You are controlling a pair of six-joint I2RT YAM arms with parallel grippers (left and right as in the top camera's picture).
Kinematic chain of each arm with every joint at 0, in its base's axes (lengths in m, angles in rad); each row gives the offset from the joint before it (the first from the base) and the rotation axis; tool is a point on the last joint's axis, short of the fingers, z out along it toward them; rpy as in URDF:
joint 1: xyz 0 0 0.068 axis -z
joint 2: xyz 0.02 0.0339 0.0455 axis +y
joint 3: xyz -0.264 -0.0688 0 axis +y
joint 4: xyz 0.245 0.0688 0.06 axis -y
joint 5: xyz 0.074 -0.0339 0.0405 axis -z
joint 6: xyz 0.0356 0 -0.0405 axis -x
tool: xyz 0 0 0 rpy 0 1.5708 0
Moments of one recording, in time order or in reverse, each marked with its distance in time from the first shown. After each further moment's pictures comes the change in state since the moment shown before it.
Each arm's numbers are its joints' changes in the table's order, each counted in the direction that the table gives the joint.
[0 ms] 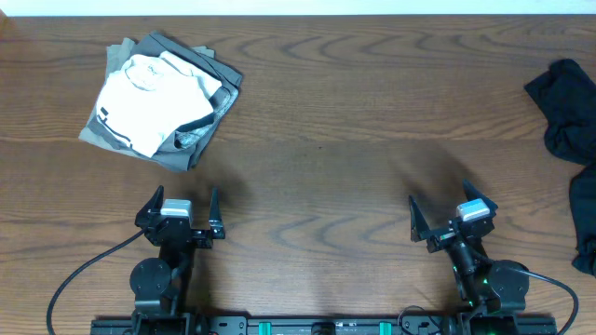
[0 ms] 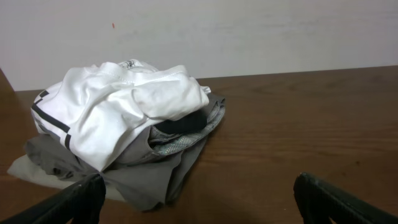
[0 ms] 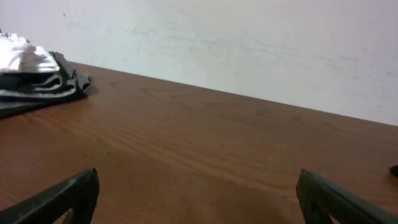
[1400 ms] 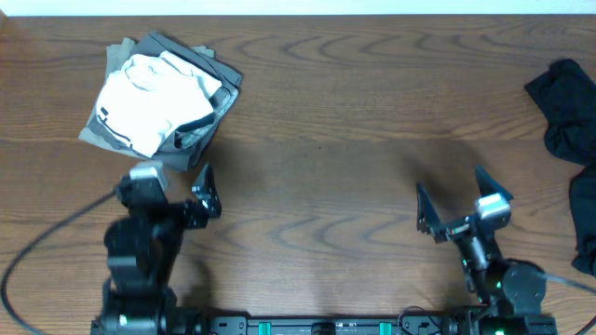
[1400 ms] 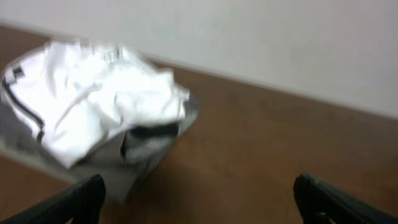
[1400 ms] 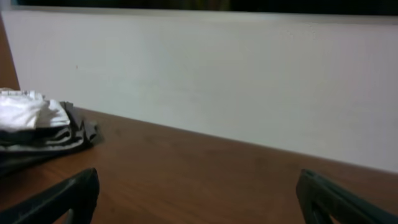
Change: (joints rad) left arm 0.000 0.460 -0.444 -0.190 0.038 0.313; right arm 0.000 0.153 -0.117 0.190 -0.012 -0.065
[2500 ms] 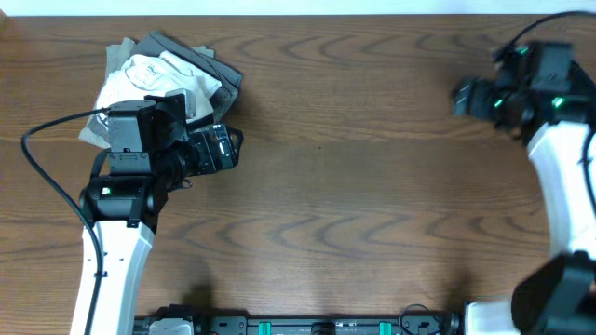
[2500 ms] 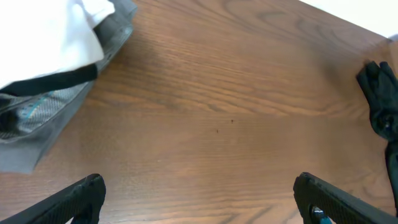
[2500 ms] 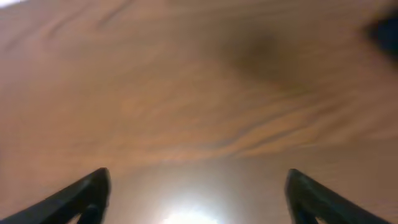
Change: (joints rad) left arm 0.014 0.680 -0.562 -0.385 0.307 -0.010; right arm 0.193 1.466 -1.274 -0.853 0.160 -0.149
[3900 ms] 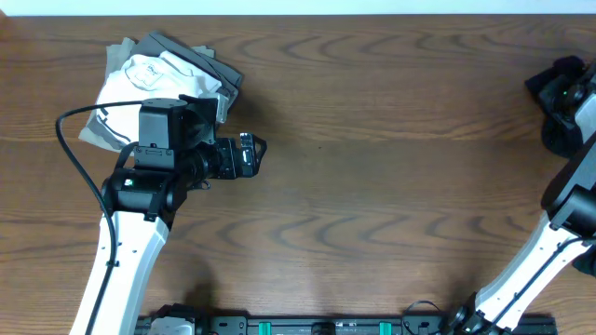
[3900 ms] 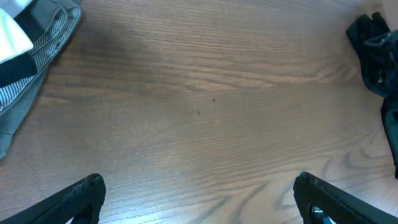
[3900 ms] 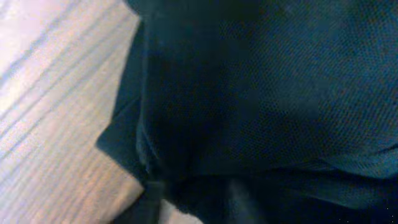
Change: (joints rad) left arm 0.113 0.040 0.000 0.000 0.003 -0.050; right arm 0.367 0.711 -0.379 0.304 0.004 -0.218
